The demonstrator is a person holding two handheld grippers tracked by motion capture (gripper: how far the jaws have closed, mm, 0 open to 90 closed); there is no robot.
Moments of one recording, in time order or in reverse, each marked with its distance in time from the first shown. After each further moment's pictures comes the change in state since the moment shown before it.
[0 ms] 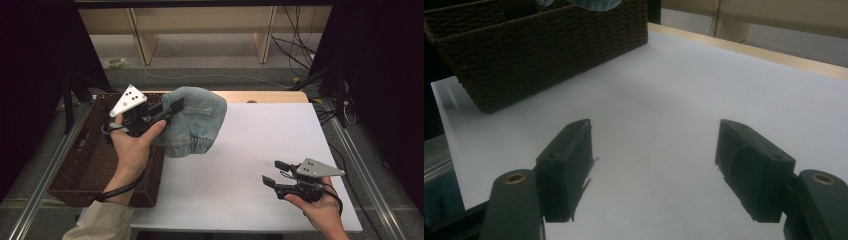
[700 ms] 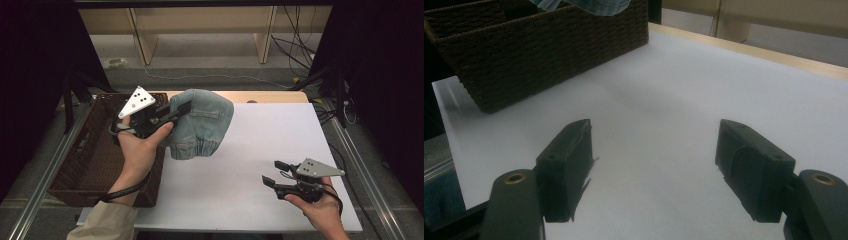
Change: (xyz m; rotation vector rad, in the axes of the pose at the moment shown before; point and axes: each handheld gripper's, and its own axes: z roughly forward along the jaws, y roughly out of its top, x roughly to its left) left arm -0.011 -0.001 0.008 0.007 -0.030 0.010; right arm 0.000 0.000 0.000 0.001 0.002 -0.001
